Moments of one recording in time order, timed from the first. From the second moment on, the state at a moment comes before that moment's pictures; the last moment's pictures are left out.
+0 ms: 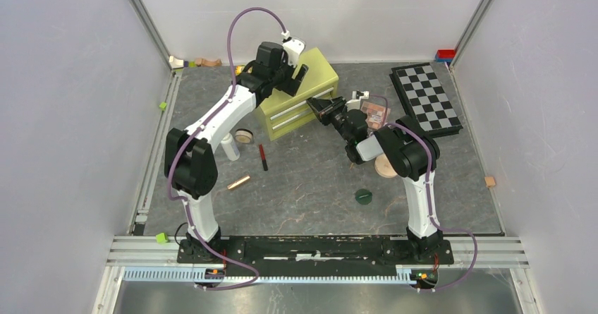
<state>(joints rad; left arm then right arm) -0.46 1.88 1.70 -0.35 -0.07 0.23 0.50 2.16 0.97 1.27 -0.05 1.39</state>
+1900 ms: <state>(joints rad) -0.56 1.86 1.61 -0.34 -0.10 0.45 0.50 2.15 0.98 1.23 -0.06 1.37</state>
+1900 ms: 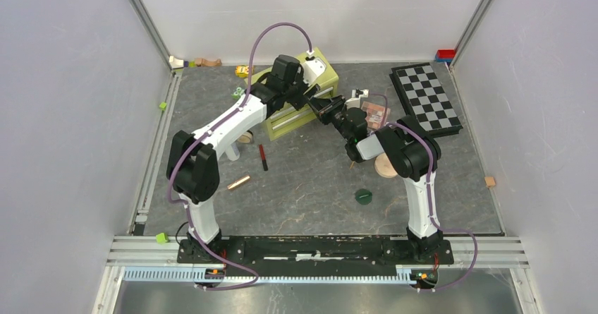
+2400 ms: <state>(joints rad) -0.58 1.86 1.61 -0.33 -0.18 0.45 0.50 2.12 0.96 1.21 -0.04 1.36</state>
